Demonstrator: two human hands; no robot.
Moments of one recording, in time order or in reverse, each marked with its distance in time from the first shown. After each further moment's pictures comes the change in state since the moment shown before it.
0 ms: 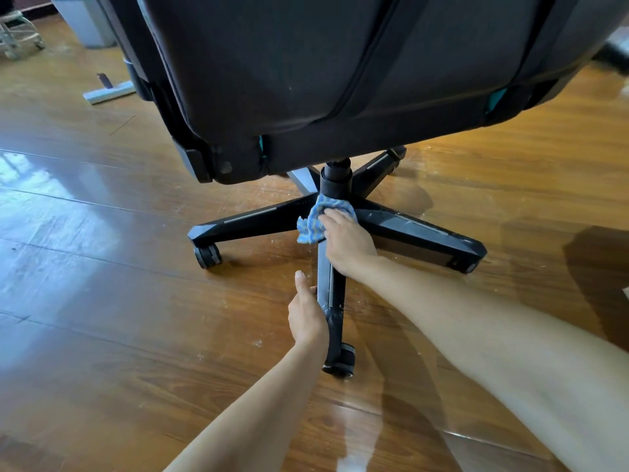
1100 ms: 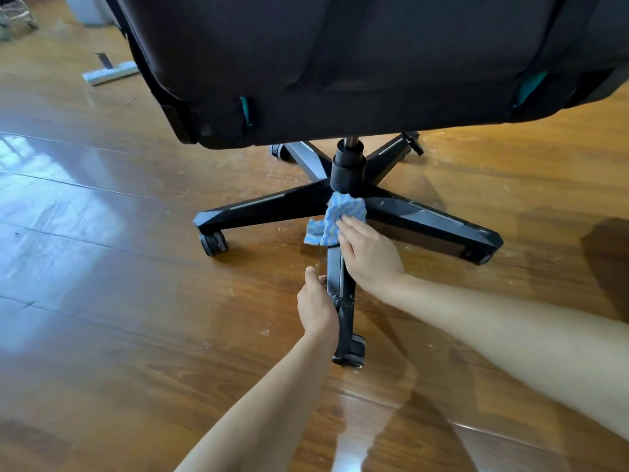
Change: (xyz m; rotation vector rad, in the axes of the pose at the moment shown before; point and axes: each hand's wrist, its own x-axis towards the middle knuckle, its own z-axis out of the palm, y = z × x) left_hand 0.026 -0.014 0.003 -0.052 -0.027 -0.018; right_hand -0.047 0.003 0.002 0.042 0.097 -0.031
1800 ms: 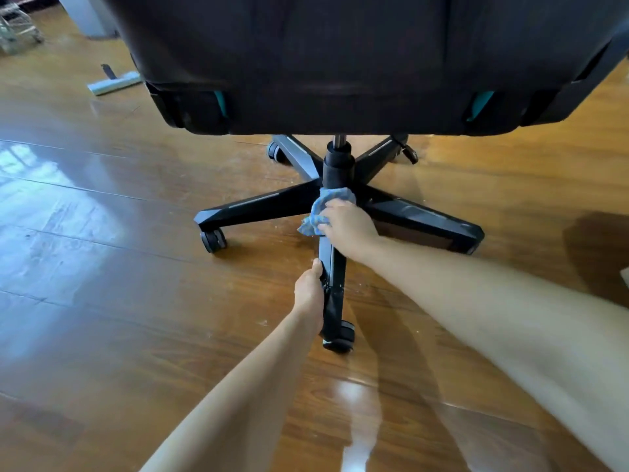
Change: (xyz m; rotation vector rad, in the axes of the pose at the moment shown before) left_hand 0.005 0.007 -0.009 0.066 -0.204 -0.103; right_hand 0.042 -0.028 -0.029 -0.133 -0.216 0.079
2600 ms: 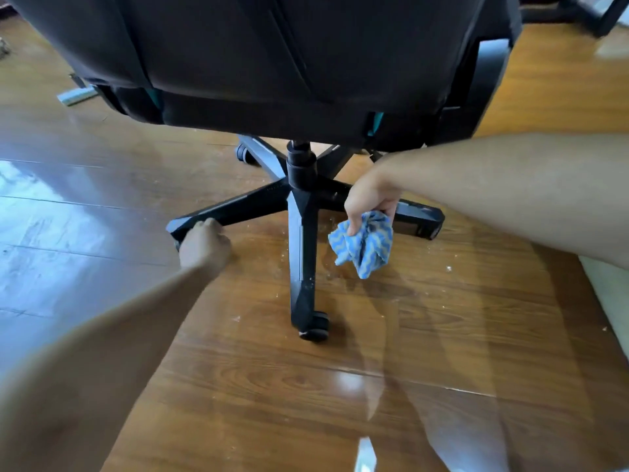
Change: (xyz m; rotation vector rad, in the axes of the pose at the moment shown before) left_hand 0.035 0.113 -0.089 1.185 0.484 0.552; right_hand -0.016 0.069 -0.139 0.146 -1.063 0.367
